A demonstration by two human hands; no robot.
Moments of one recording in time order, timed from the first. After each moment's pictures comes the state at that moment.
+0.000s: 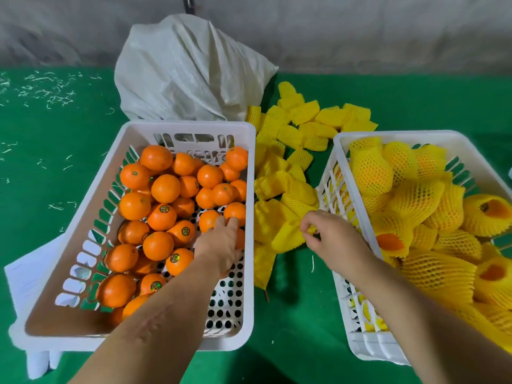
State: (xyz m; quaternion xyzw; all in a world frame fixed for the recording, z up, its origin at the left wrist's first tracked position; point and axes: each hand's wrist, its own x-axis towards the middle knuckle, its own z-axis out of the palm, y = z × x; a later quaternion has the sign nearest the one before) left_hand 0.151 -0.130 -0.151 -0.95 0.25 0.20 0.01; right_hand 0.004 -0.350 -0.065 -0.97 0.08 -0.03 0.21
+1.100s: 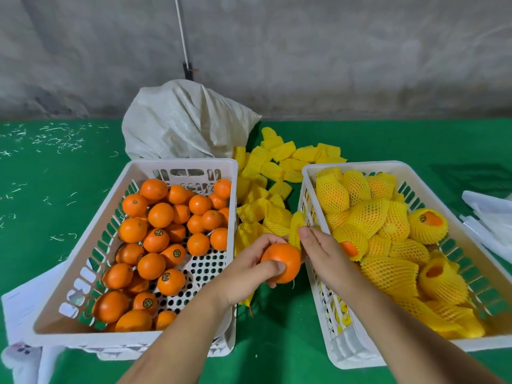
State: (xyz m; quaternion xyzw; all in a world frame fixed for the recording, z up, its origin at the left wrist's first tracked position) left_hand 0.034 -0.156 -0.024 -0.66 0.28 0.38 -0.58; right_hand -0.050 -0.354 -0.044 -0.84 0.12 -0.13 0.52
